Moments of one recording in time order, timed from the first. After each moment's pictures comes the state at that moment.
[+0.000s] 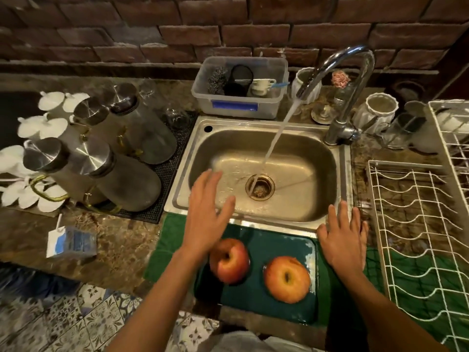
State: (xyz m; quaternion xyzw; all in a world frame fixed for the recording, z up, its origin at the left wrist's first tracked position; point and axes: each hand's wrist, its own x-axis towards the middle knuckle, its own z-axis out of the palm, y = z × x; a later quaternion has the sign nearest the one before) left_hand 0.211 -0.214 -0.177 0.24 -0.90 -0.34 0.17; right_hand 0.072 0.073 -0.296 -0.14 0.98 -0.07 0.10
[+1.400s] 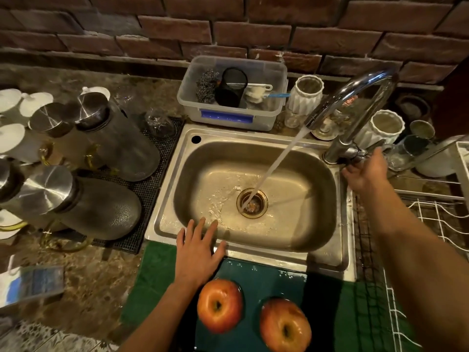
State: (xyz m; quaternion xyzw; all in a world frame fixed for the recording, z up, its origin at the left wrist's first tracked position) left_hand 0.205 -0.245 -0.288 0.27 -0.95 -0.15 -0.08; right_hand -0.162 -0.017 -0.208 0.29 0.55 -0.76 0.21
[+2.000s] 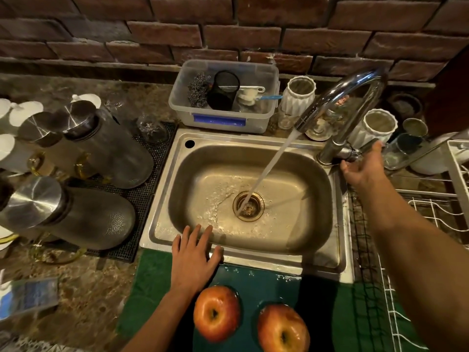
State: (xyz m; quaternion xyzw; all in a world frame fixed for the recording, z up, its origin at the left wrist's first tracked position) left_hand 0.204 -0.244 -0.286 0.28 -0.94 -0.16 -0.08; right_hand -0.174 -0.017 -0.201 0.30 0.49 -0.79 0.20
